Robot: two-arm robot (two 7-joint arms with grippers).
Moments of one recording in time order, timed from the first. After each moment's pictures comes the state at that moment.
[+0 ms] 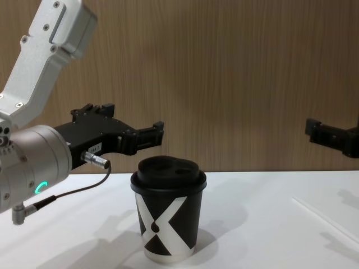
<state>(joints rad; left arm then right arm) -0.24 0.38 0.45 -1.63 -0.20 0.01 -0.01 -0.01 0.34 -0.23 -1.77 0.29 0.03 0.07</state>
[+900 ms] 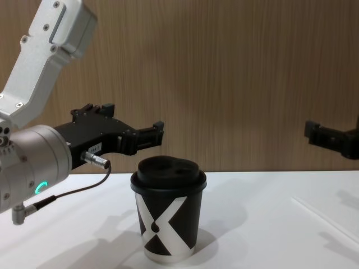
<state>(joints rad) -0.24 0.38 0.45 -1.63 -0.20 0.01 -0.01 -0.01 0.34 -0.23 -1.77 0.29 0.05 0.07</state>
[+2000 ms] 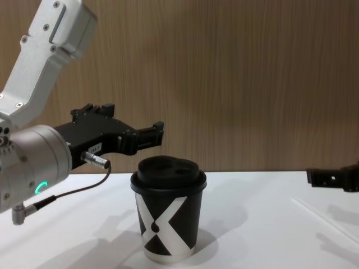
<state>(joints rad) -0.24 0.38 0.45 -1.63 -0.20 0.01 -0.01 0.04 0.34 -0.23 -1.84 0.28 0.50 0.02</state>
